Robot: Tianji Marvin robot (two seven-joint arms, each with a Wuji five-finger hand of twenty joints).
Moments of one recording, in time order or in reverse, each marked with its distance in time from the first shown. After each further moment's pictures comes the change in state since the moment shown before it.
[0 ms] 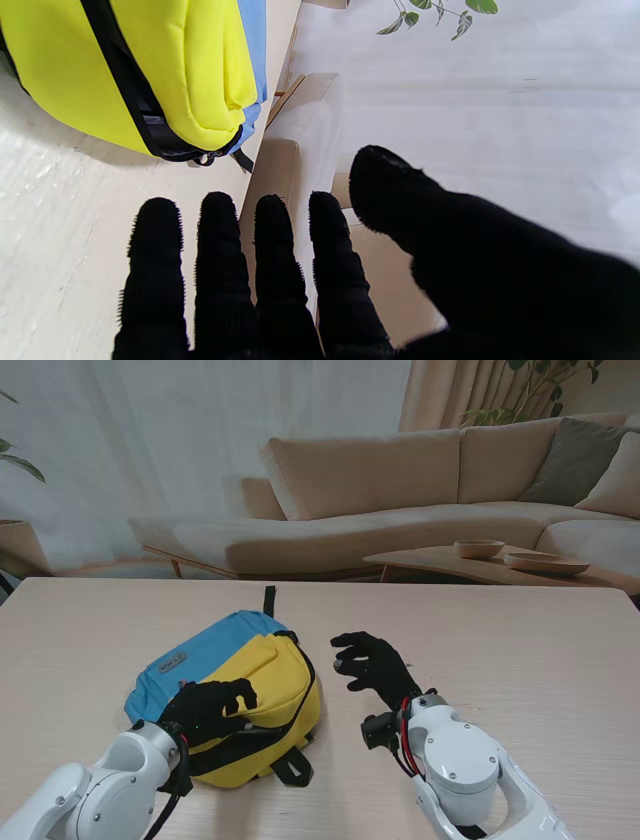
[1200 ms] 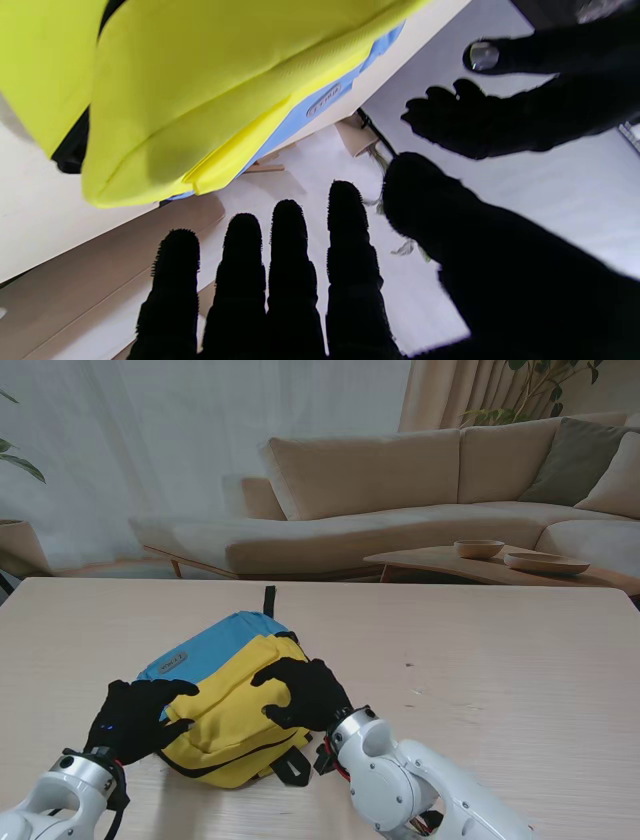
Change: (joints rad) left arm 0.246 -0.033 -0.257 0.001 0.193 -0.162 0.273; right arm 0.250 0.075 -0.404 0.208 -0.728 -0.204 0.050; left_hand -0.267 0.063 0.097 0.023 -0.084 -0.038 -0.304 -0.209 -0.270 -0.003 -0.333 -0.309 -0.215 -0.050 -0.356 -0.138 -0.157 -0.034 -0.307 -0.062; right_hand -0.135 0.090 -0.051 0.027 0.077 -0.166 -0.062 0.021 0.007 -0.147 -0.203 -0.059 -0.079 -0.194 -0.216 -0.100 -0.189 -0.178 -0.202 -0.081
